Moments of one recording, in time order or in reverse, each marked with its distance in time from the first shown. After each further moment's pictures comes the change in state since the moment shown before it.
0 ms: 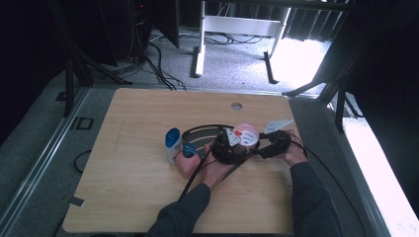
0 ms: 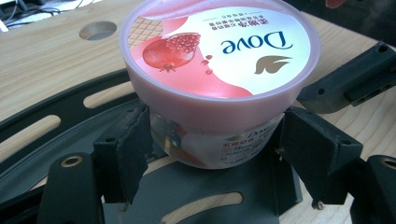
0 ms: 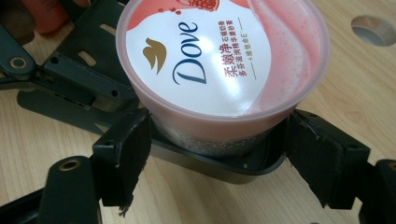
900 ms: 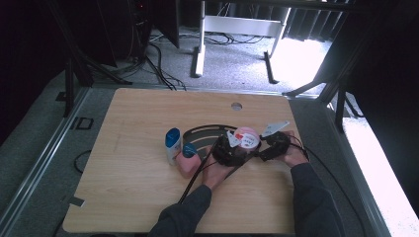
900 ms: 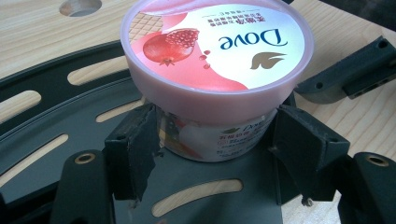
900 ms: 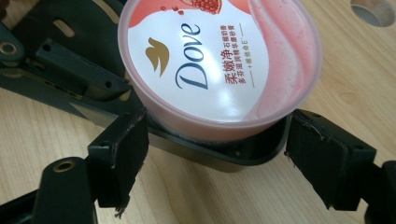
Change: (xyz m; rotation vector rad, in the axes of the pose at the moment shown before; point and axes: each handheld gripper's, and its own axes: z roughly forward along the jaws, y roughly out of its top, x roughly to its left) left arm -0.001 -0.008 0.008 0.030 -0.036 -0.030; right arm 0.003 -0.004 0.005 0.086 -0.062 -0.050
